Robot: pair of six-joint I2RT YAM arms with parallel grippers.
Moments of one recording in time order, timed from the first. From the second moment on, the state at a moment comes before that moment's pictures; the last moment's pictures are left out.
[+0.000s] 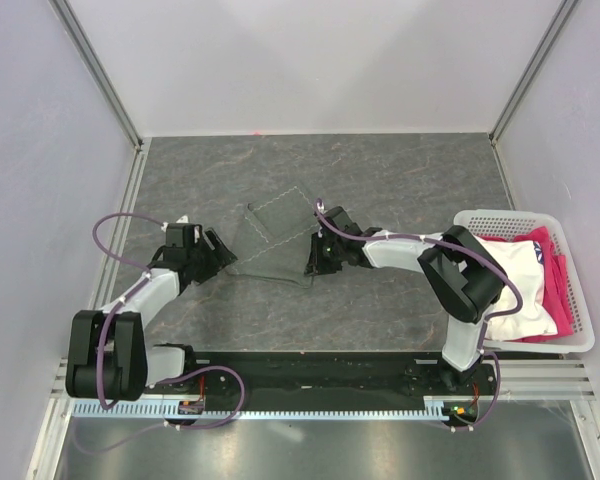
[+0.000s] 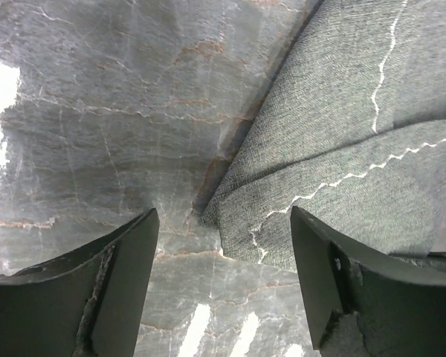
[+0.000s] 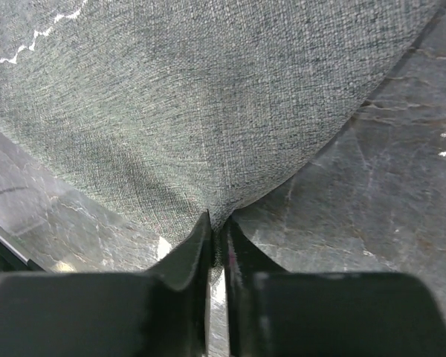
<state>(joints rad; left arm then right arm) -0.05 1.25 0.52 -0.13 0.13 -0.63 0.72 1.85 1.03 -0.09 -0.22 0.67</state>
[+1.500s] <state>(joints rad) -0.14 1.35 0.46 0.00 0.33 -0.66 0.61 1.81 1.04 -0.21 -0.23 0.57</state>
